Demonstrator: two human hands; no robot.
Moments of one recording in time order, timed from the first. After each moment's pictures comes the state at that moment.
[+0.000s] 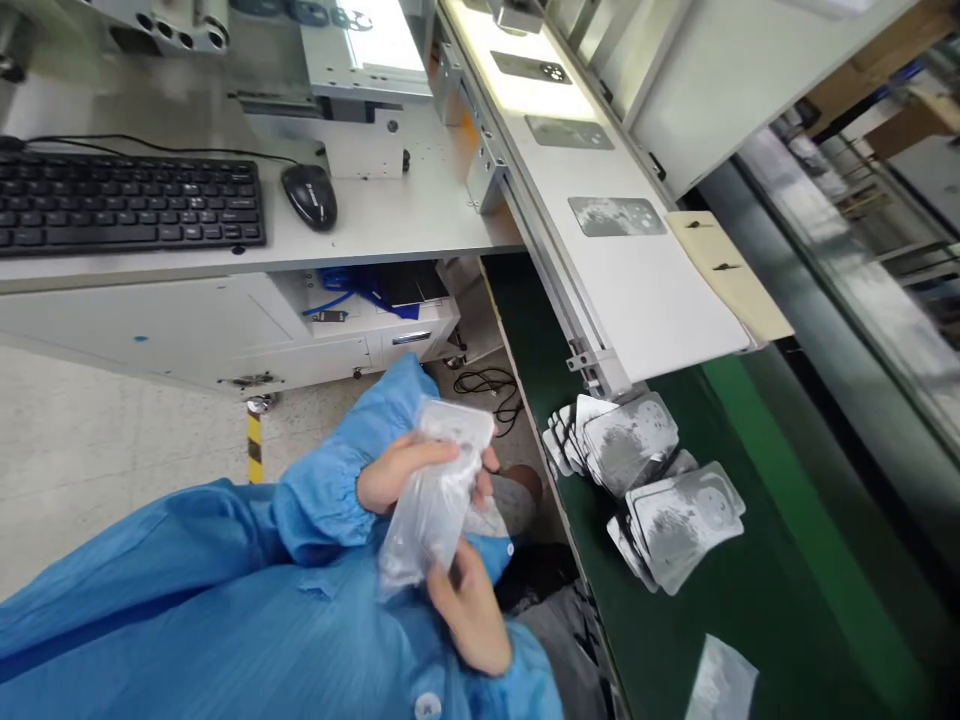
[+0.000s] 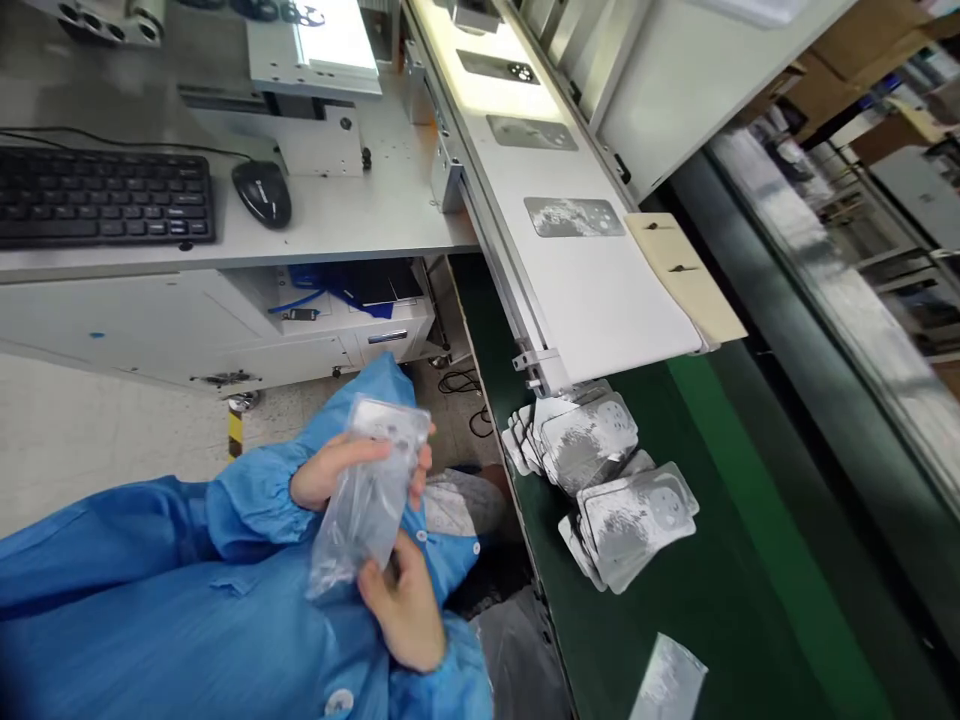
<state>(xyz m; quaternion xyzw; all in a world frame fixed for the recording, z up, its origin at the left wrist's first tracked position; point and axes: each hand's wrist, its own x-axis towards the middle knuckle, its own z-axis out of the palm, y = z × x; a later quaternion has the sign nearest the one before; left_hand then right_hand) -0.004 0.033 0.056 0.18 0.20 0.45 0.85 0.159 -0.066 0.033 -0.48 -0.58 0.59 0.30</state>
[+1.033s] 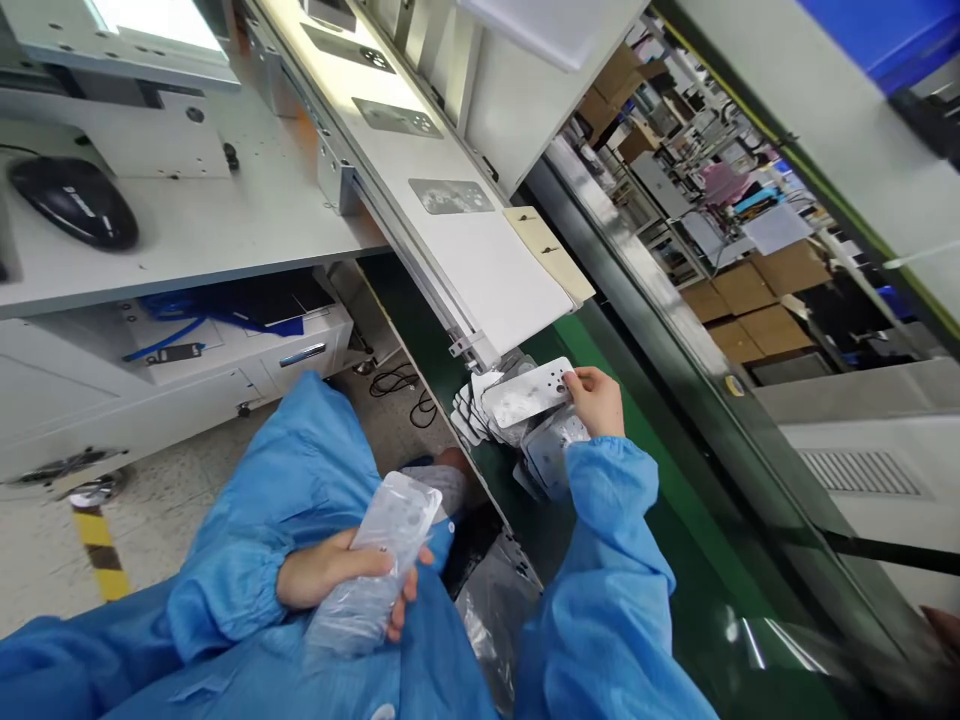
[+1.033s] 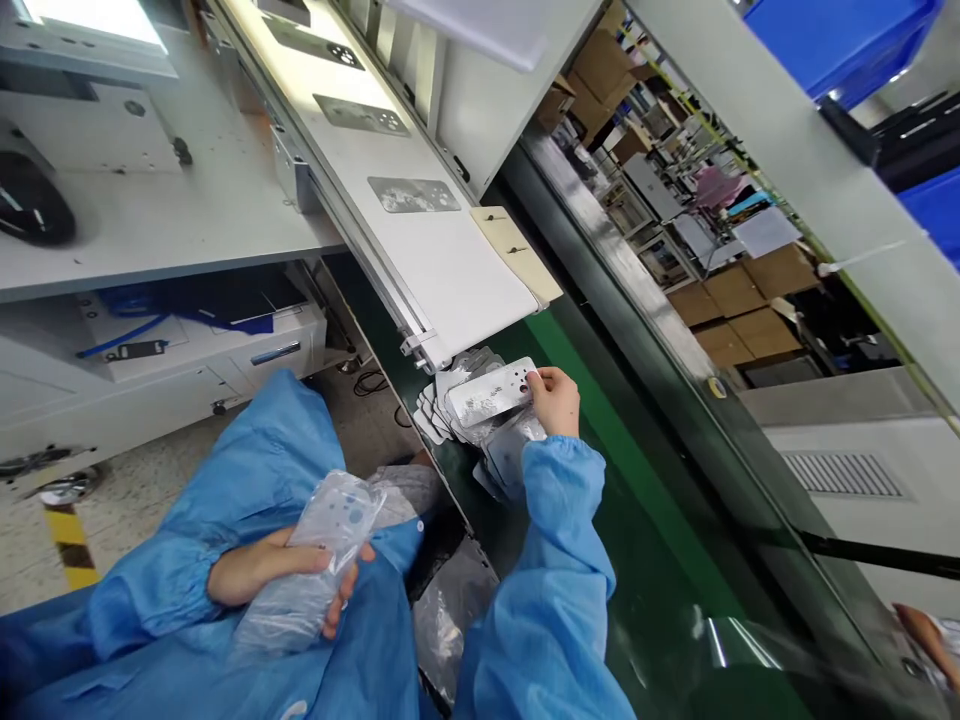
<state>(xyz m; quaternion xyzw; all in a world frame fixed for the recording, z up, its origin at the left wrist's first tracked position) 0.007 -0.017 0.016 0.16 0.12 0.13 0.97 0.384 0.143 0.148 -0.83 -0.48 0.14 0.25</state>
